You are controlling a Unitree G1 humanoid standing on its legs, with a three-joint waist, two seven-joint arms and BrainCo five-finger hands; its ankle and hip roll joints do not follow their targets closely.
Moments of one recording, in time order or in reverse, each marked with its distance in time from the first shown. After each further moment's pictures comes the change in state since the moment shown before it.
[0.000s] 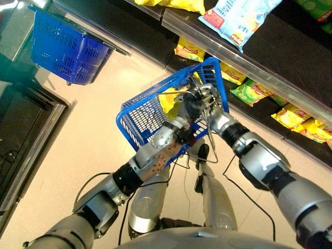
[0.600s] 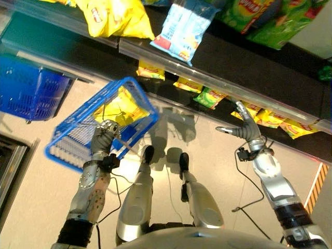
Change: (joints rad) left arm 0.600 0.133 0.526 0.024 0.266 -0.009 -0.048; right arm 0.733 -0.082 -0.560 -0.597 0.042 -0.151 0.165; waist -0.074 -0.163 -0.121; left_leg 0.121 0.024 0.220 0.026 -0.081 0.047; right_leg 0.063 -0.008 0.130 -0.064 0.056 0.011
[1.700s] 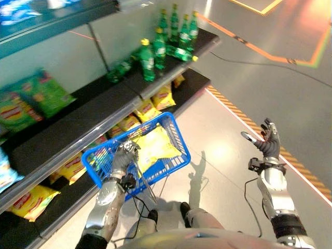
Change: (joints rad) left arm 0.034 -0.125 -0.147 0.054 0.085 0.049 -0.074; right arm 0.054 0.045 -0.140 0.205 0.204 -0.002 -0.187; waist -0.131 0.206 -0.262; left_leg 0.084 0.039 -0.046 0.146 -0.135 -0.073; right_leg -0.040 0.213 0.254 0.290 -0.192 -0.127
